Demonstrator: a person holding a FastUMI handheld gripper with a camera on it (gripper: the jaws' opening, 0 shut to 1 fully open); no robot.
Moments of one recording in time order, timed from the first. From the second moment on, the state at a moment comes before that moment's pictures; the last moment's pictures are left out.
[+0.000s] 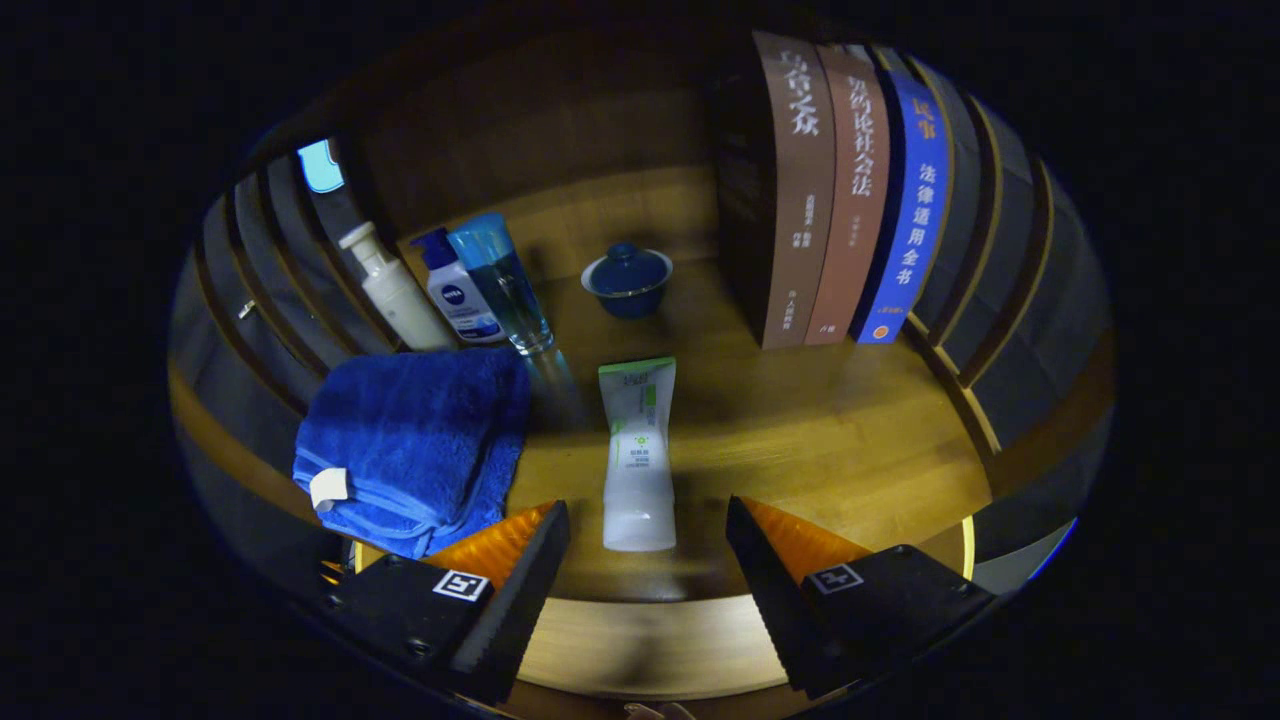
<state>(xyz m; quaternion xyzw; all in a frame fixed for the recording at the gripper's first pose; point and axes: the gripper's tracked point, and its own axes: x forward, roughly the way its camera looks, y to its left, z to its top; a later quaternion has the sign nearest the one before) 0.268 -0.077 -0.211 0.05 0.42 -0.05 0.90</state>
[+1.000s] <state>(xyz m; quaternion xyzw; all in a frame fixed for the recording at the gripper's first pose) -0.002 -0.020 -0.160 -0.01 0.16 -0.04 0.99</state>
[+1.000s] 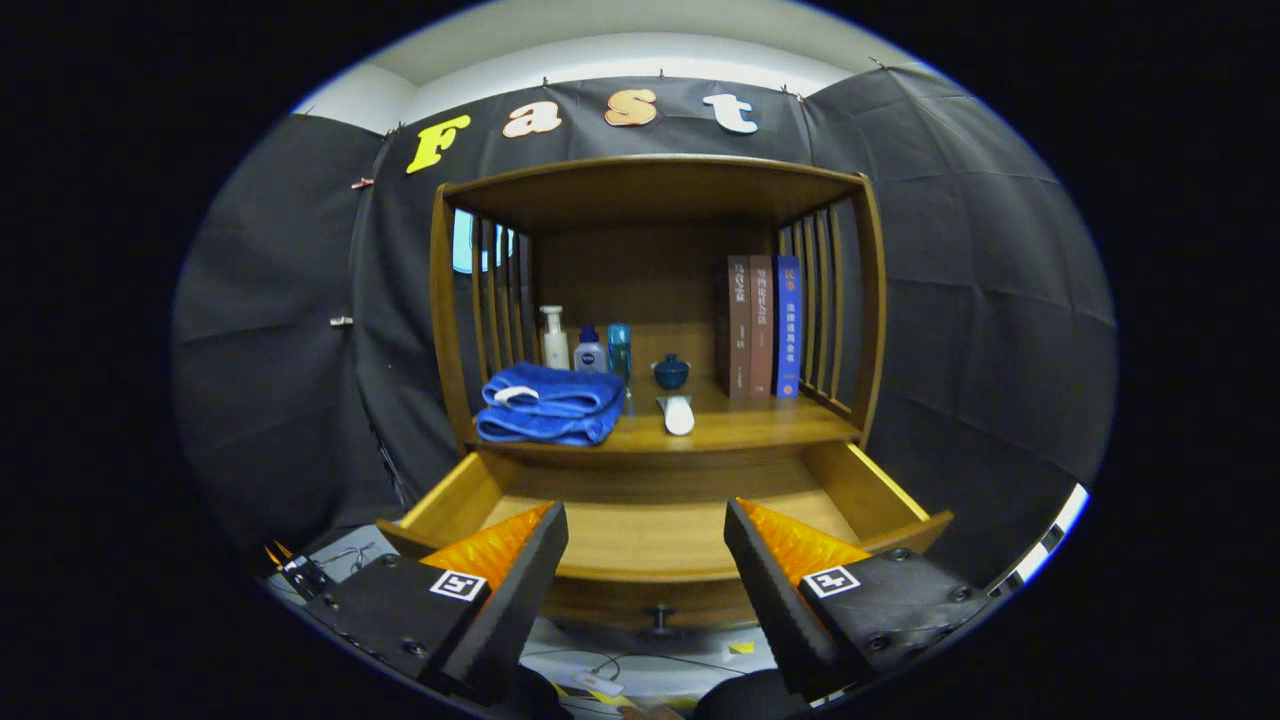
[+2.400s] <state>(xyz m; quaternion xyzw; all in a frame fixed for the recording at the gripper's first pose) 0.098 -0.039 -0.277 0.04 0.22 -0.06 0.97</state>
